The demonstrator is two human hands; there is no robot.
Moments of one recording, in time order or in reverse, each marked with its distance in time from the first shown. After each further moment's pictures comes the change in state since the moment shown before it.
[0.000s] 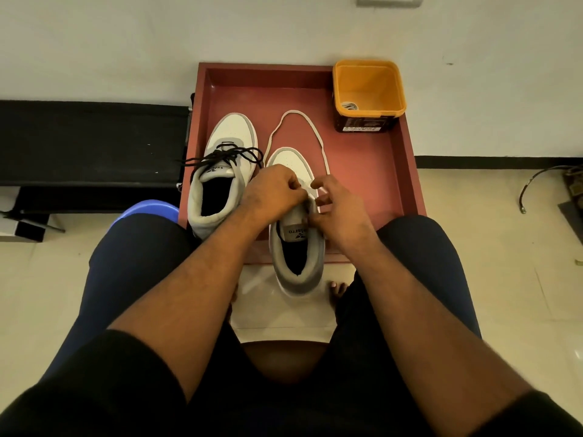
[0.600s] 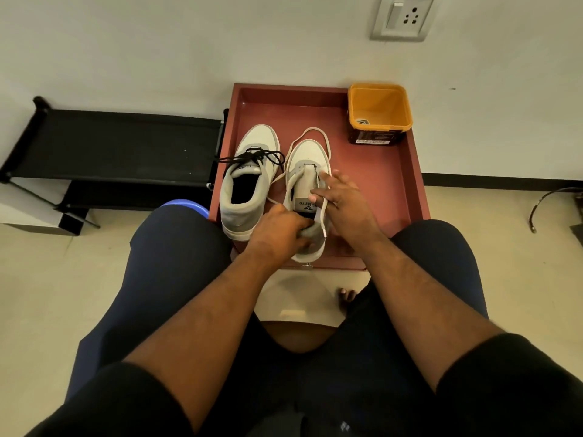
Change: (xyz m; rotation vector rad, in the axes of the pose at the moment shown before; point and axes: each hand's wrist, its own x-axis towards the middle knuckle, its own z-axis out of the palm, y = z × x) left_hand -0.083 -0.030 0.011 0.407 -0.073 0.179; right_hand 0.000 0.006 0.008 -0.244 -0.005 -0.374
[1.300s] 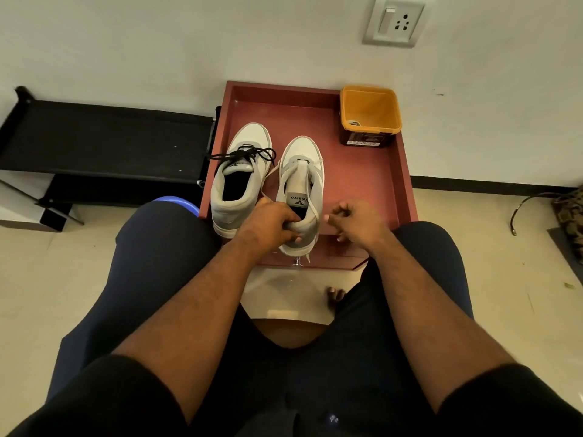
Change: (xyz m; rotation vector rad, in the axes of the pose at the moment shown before) left_hand 0.013 -0.014 0.001 -0.139 0.022 0.003; right_hand -0.027 0.016 -0.018 0.294 -0.105 0.424
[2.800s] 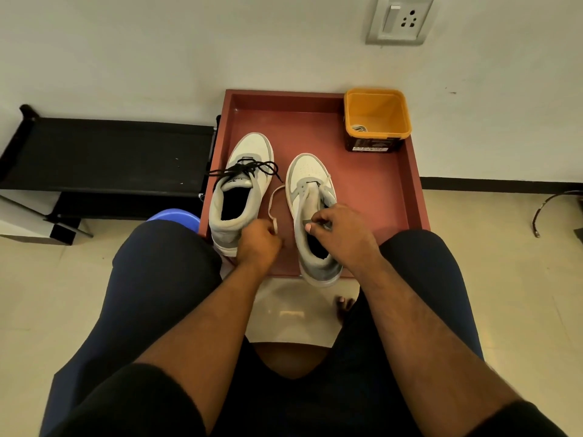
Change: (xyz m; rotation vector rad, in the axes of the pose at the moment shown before) left_hand 0.022 -0.018 0.030 -0.234 0.249 -0.506; right_hand 0.006 -0.033 0.016 -0.383 0.119 -0.227
